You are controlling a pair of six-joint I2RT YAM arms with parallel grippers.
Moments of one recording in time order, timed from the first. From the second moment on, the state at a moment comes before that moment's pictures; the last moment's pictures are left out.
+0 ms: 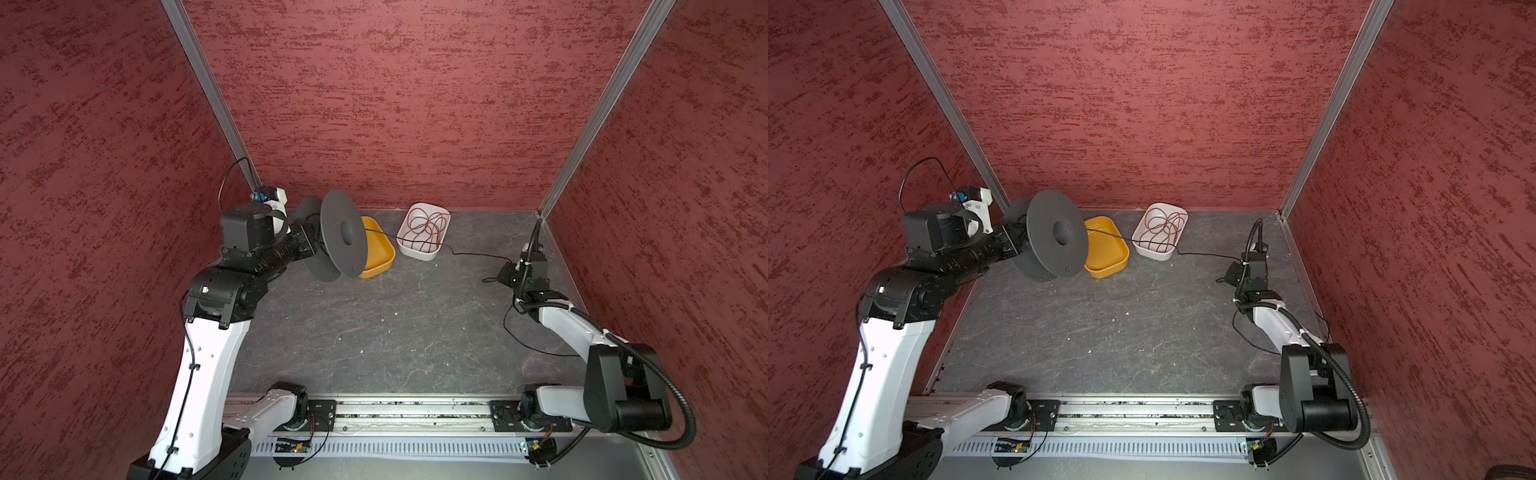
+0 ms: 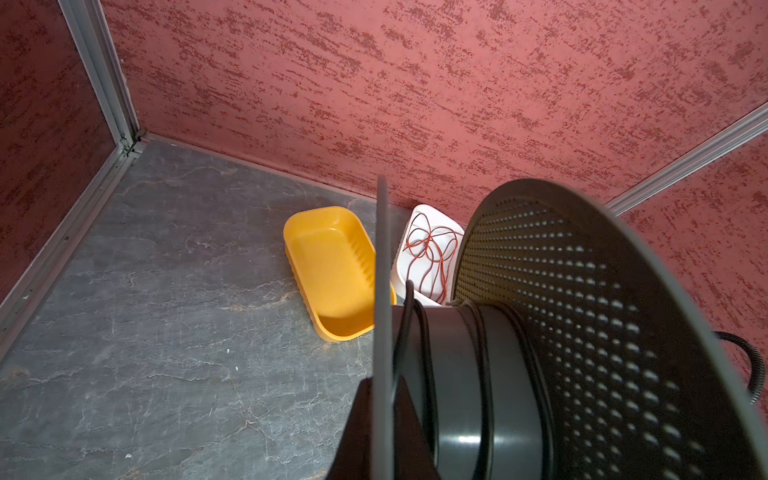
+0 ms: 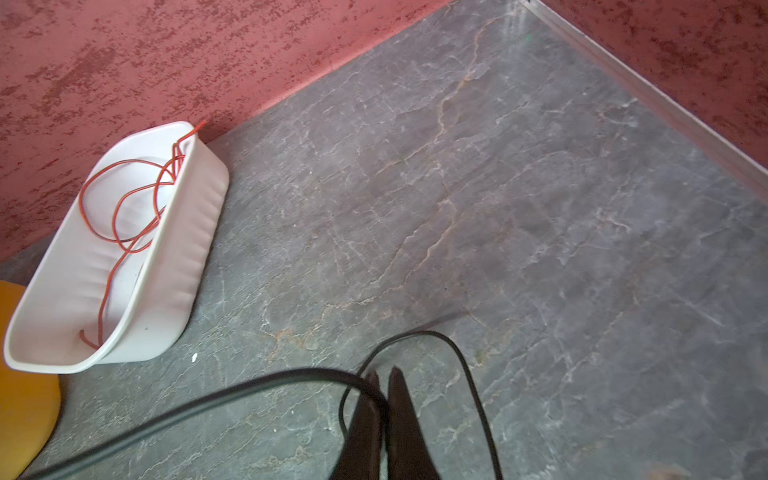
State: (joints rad) left arm -0.18 1.07 1.62 -0.99 0.05 -0.45; right arm -0.01 1.32 0.67 0.03 0.10 0.48
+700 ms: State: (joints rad) left arm -0.35 1.18 1.64 -0.97 0.00 -0.43; right arm -0.05 1.22 0.72 -0.12 0.15 0.41
